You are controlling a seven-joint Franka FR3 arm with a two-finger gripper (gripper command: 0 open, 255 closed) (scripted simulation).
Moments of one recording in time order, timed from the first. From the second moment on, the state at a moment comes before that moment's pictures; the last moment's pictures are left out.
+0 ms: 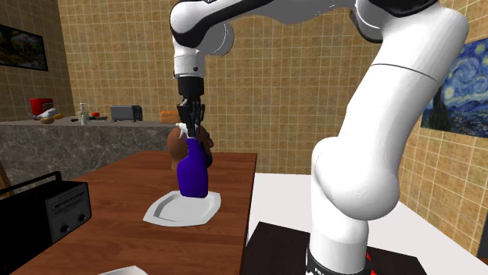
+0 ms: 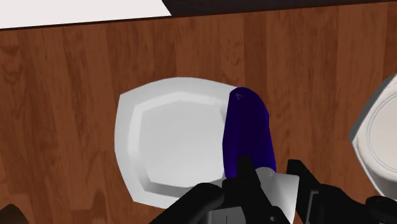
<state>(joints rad) 0.17 -0.43 -0.31 -2.22 -0.11 1.78 -0.24</state>
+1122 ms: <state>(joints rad) 0.33 -0.43 0.00 -2.24 0.03 1.79 0.17</state>
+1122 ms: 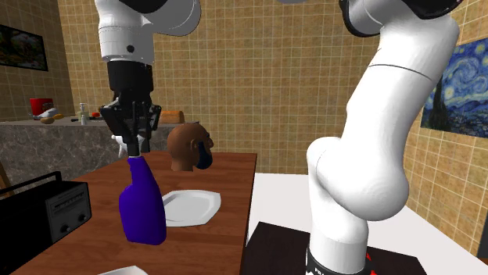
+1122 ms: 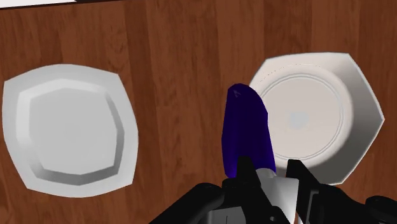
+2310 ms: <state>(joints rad) 0.48 -0.10 0.28 -1.91 0.06 1.81 0.59</state>
